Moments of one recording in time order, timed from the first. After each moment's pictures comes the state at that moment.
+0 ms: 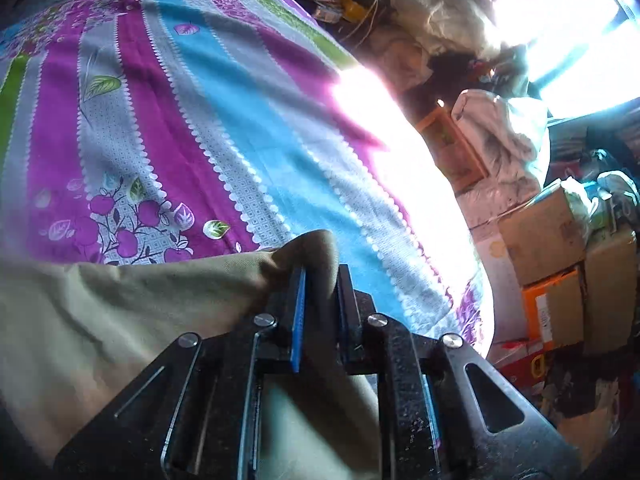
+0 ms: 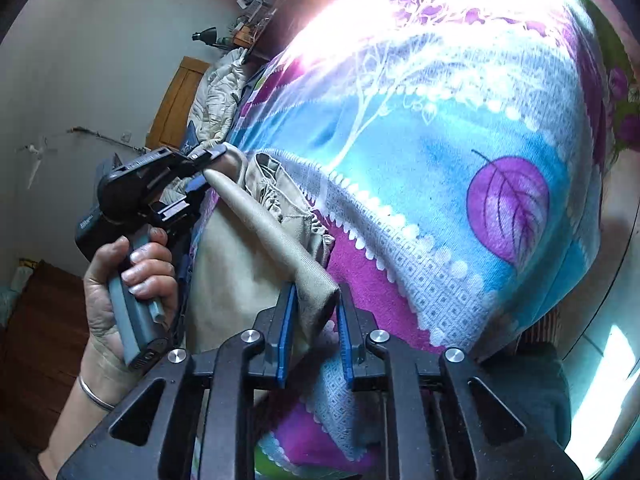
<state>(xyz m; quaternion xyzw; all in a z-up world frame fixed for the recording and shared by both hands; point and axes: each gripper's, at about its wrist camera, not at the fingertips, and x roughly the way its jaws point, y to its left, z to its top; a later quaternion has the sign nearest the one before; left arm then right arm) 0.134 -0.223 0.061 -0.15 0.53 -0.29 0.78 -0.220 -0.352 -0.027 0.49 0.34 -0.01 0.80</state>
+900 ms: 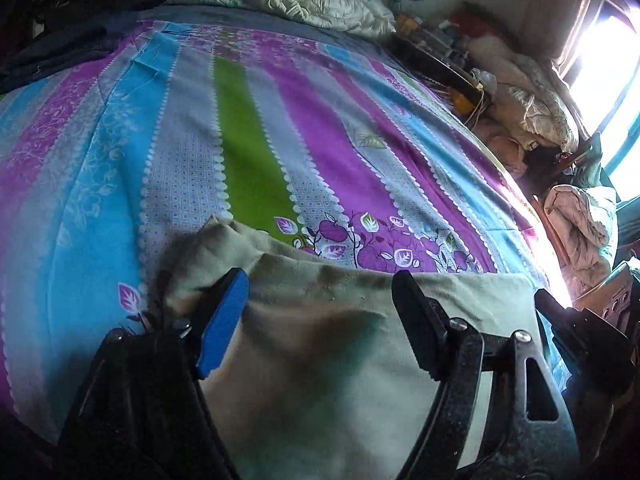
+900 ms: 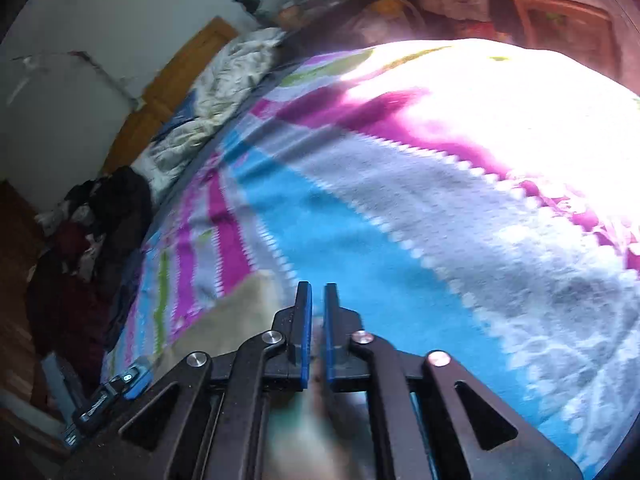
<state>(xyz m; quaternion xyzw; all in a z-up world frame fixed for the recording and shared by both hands) 0.152 -0.041 -0.011 -0.15 0.44 -0.10 0.88 0.012 -0.397 -0.015 0.35 0.37 -0.07 0.86</state>
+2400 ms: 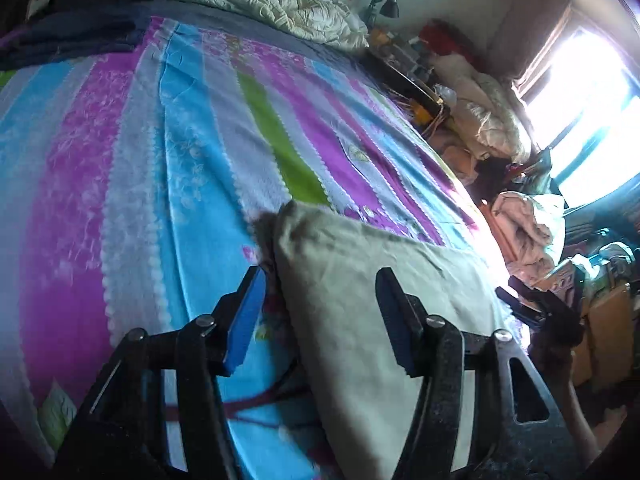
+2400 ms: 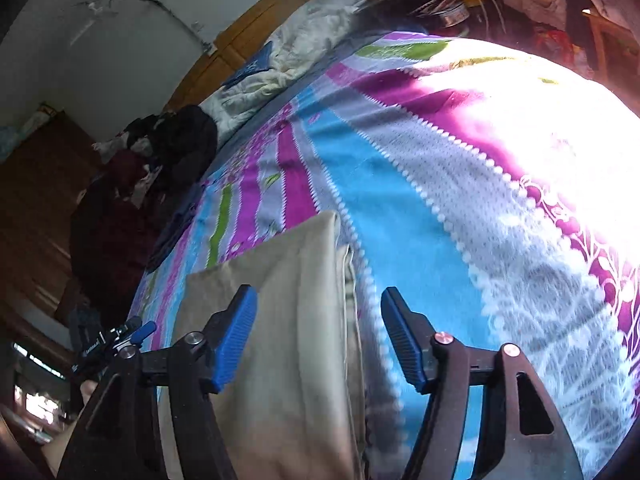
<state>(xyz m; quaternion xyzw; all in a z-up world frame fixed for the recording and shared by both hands) 0.074 0.073 0.016 -0.23 0.43 -0.20 0.85 -0.030 -0.399 0.024 0.29 0.39 0.16 0.86</state>
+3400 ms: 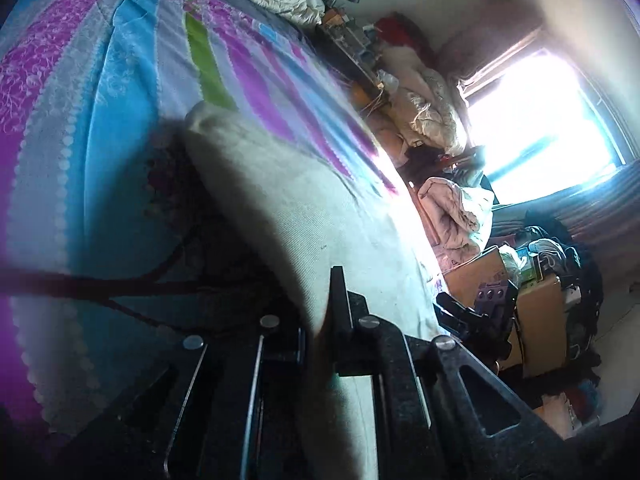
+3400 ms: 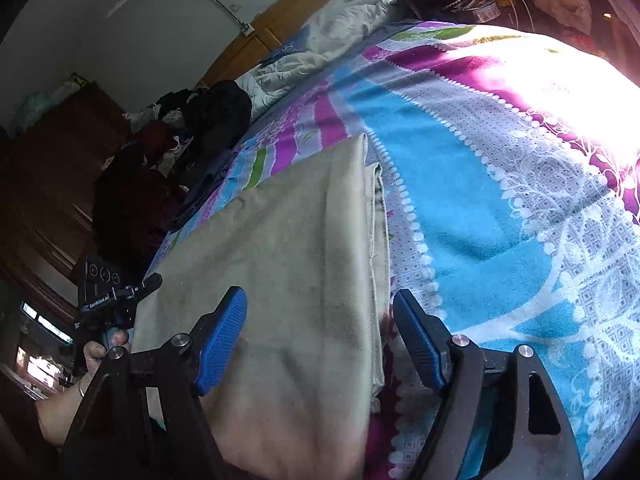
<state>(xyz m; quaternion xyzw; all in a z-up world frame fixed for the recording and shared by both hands) 0.039 0.035 0.019 -0.30 0.42 -0.30 0.81 -0.095 -0.369 0.013 0.26 0.39 0.20 0.86</state>
